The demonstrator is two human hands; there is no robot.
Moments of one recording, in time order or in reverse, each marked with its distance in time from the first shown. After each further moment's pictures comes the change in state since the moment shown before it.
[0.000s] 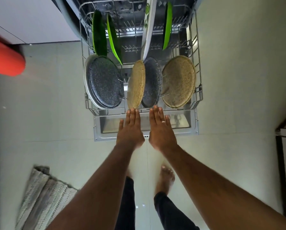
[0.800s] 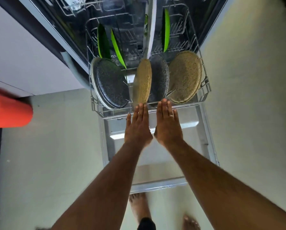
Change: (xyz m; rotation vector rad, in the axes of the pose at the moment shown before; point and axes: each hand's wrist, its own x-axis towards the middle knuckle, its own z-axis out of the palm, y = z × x) left_hand 0.163 -0.027 -0.133 0.038 0.181 0.144; right_hand 0.189 -0.020 -0.097 0.009 0.218 0.128
